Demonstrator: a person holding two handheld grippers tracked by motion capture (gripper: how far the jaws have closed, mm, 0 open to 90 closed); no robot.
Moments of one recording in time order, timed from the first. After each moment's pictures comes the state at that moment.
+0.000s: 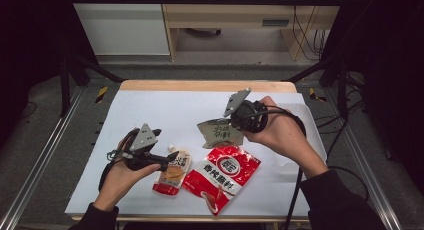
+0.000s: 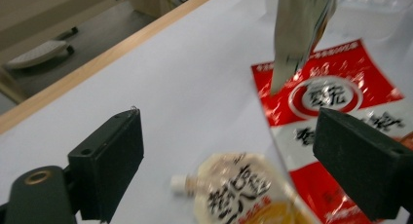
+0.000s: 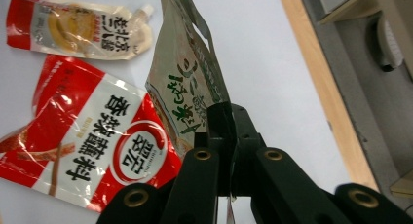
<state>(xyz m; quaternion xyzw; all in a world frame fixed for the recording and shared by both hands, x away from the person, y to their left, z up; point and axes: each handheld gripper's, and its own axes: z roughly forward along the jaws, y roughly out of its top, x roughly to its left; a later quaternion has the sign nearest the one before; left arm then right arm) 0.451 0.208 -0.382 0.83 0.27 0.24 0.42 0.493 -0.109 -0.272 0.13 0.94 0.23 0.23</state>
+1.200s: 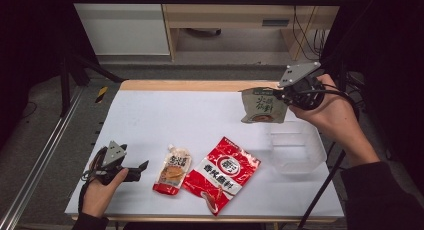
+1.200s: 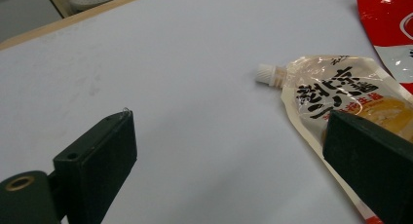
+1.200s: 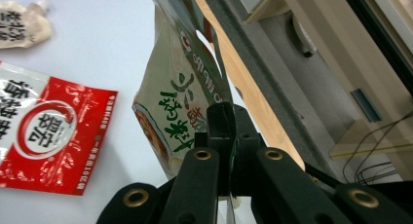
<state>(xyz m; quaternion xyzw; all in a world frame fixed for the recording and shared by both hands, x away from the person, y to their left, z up) 0.441 0.284 -0.441 0.79 0.38 0.27 0.39 0.509 -0.215 -0.227 0.20 0.89 0.26 0.32</state>
